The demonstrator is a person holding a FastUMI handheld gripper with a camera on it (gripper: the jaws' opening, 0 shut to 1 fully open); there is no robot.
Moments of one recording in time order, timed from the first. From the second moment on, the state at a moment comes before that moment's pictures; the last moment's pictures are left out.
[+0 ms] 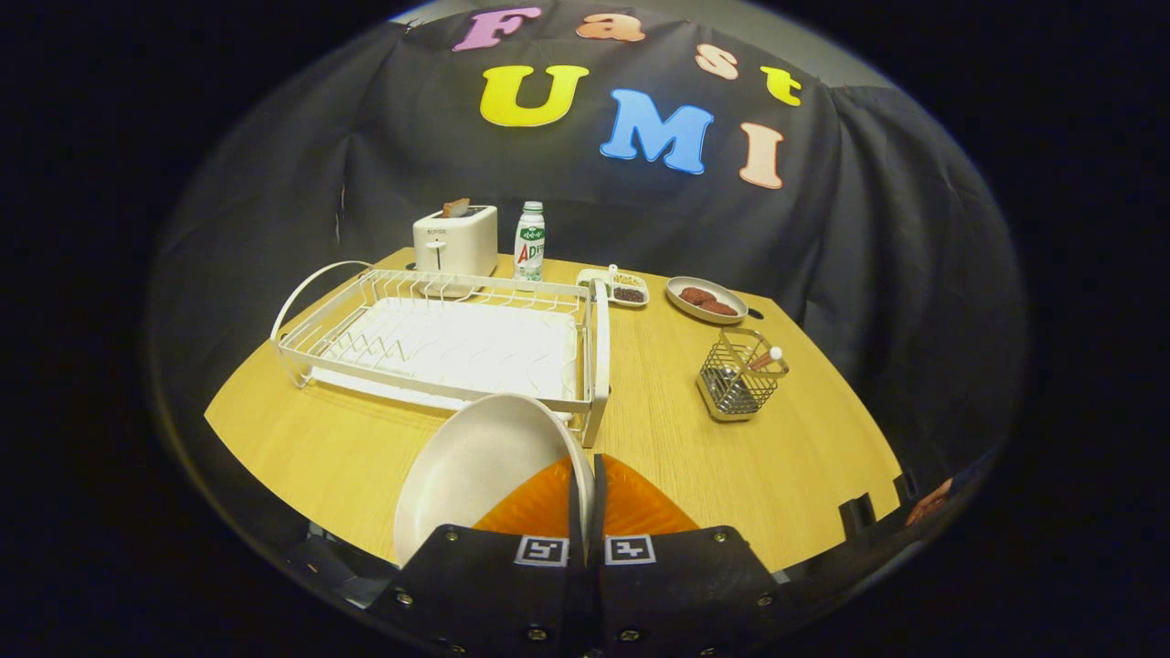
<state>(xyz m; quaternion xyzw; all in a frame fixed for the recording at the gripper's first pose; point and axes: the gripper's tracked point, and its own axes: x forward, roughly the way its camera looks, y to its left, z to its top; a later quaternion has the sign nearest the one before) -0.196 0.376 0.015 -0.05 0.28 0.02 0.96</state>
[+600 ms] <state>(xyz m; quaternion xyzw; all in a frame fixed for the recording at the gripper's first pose) -0.179 0.342 -0.048 -0.03 0.33 0.00 0.94</state>
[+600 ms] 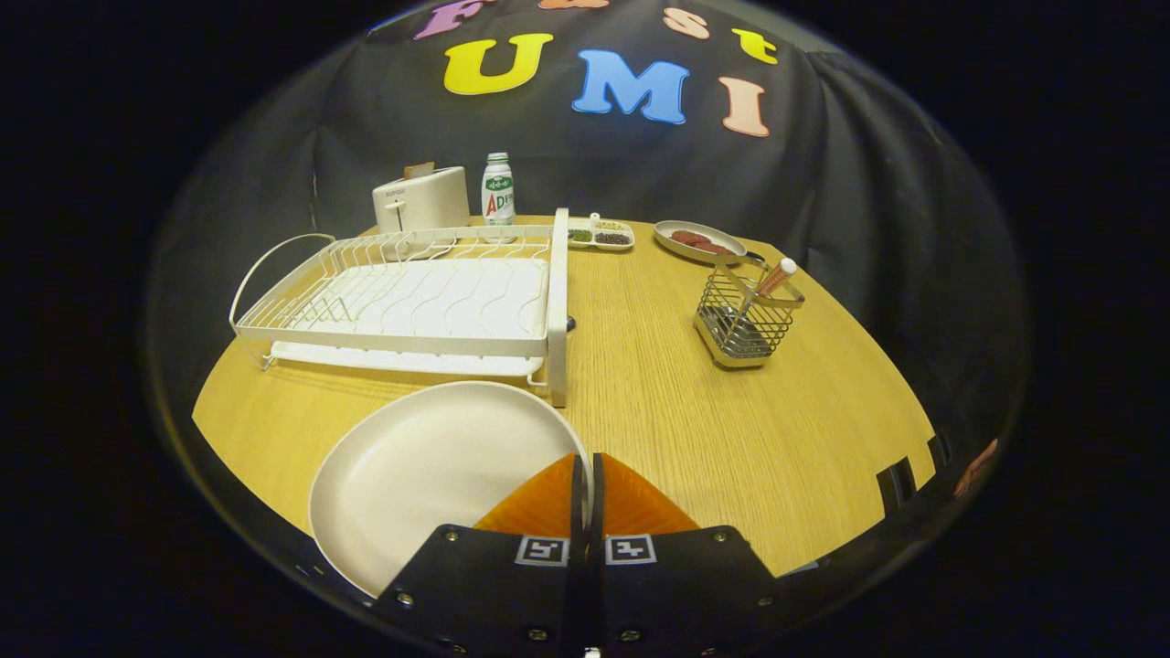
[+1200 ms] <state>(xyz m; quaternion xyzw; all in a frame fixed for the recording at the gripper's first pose) -0.172 0.323 -0.033 -0.04 0.31 -0.01 0.95</state>
